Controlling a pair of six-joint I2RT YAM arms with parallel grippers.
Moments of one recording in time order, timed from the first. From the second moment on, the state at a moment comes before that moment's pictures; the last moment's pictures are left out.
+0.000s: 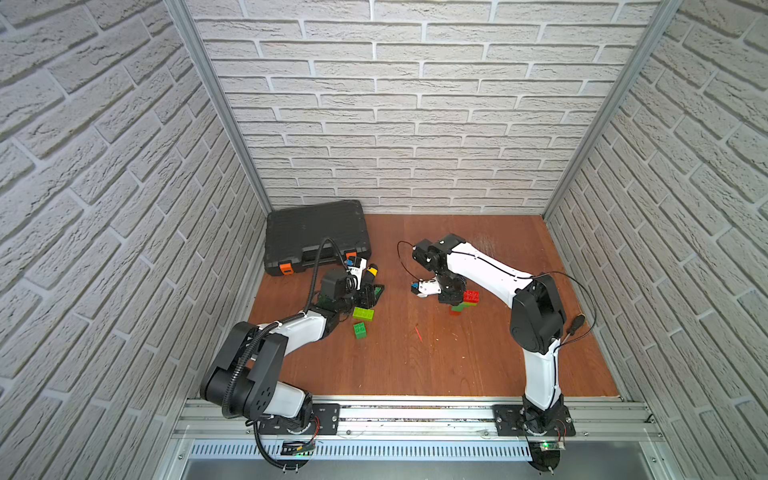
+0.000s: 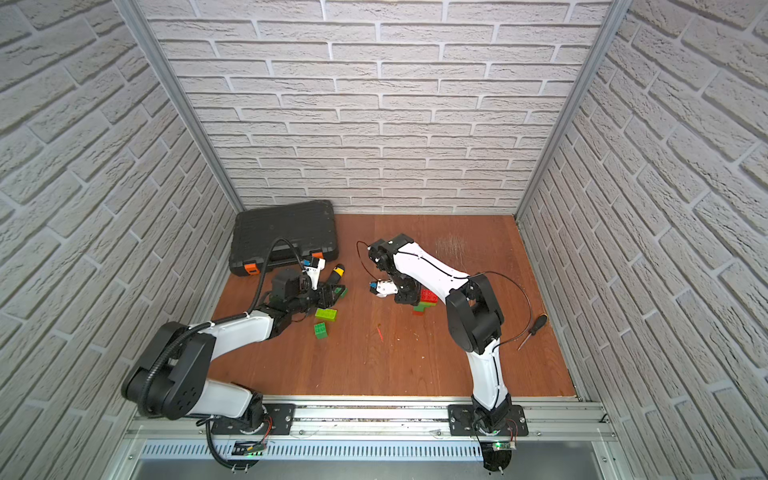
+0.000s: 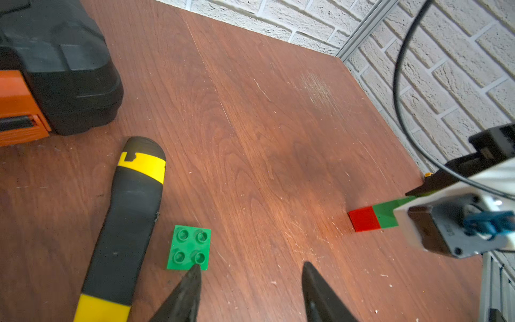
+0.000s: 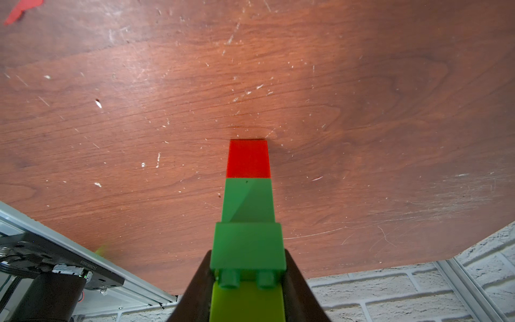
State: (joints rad) left arm -0.36 1.43 0.54 0.38 0.39 -0.31; right arm 0.60 2.03 1.75 -1.47 0.31 -0.74
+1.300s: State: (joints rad) left arm -0.35 1.46 0.54 0.38 0.41 -0.31; right arm 0.59 2.06 1.78 -1.47 0.26 -0.74
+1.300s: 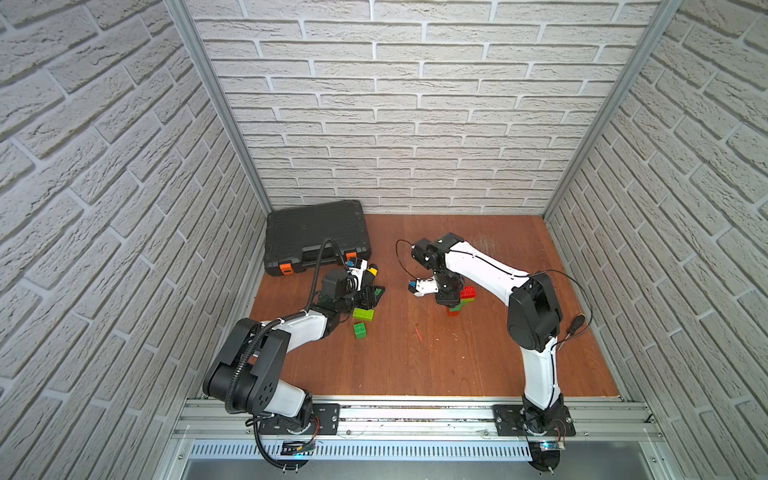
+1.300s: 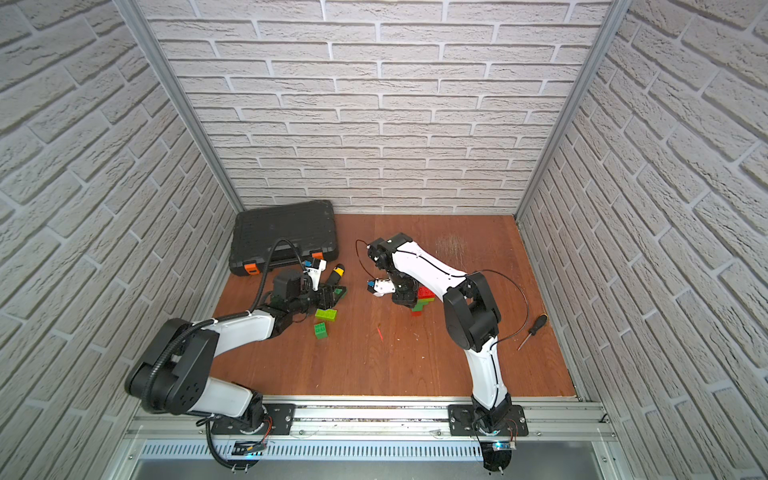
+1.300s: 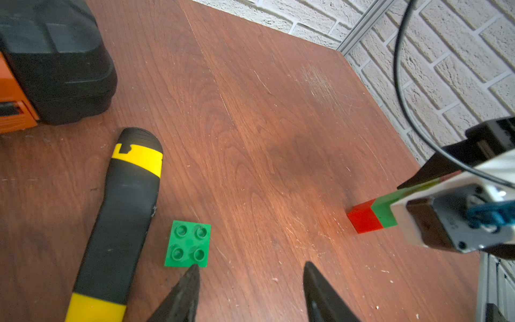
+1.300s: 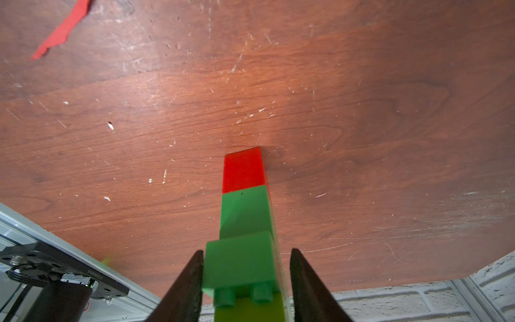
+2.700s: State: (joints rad) left arm -0.61 1.33 0.73 -0.64 -0.08 -0.34; right arm 0.40 1.52 1.60 -0.98 -0.01 -0.30
